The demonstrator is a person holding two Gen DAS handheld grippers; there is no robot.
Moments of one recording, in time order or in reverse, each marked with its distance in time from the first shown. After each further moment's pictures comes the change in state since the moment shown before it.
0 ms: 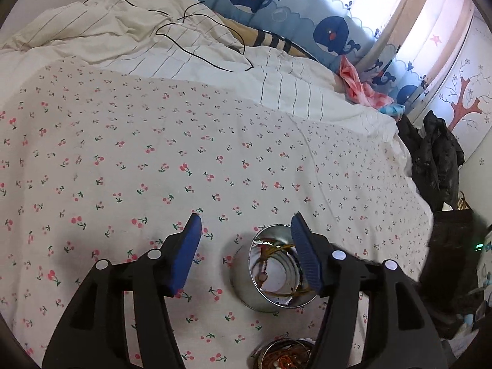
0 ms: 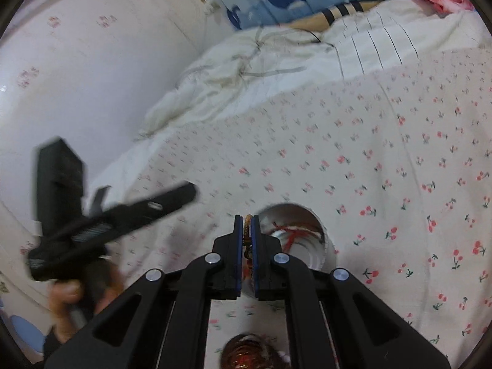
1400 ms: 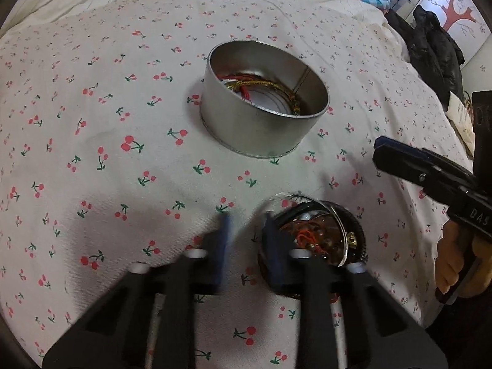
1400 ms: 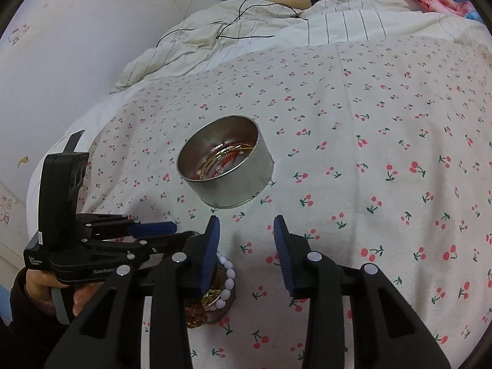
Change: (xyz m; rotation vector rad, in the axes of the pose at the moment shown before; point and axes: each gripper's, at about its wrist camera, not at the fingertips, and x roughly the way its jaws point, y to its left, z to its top) left arm 0.032 -0.021 -0.115 0.238 0.387 0.032; right arm -0.053 -0.033 -0.064 -0.056 0.107 -0.101
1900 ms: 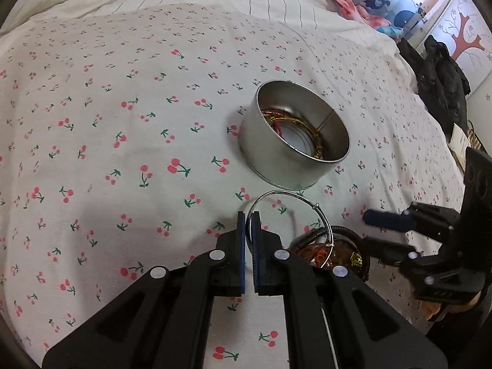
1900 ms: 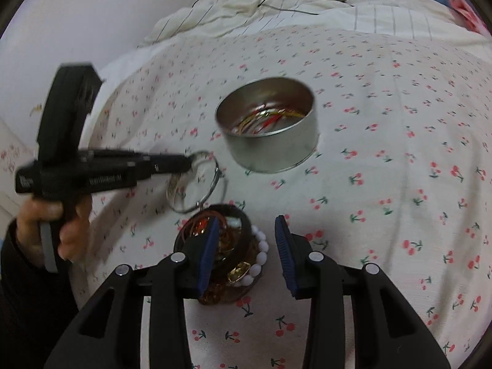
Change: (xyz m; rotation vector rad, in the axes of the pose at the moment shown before) left arm -0.026 0.032 0.010 -0.097 -0.091 -0.005; right arm 0.023 0.034 -0.018 -0.202 0.152 0.044
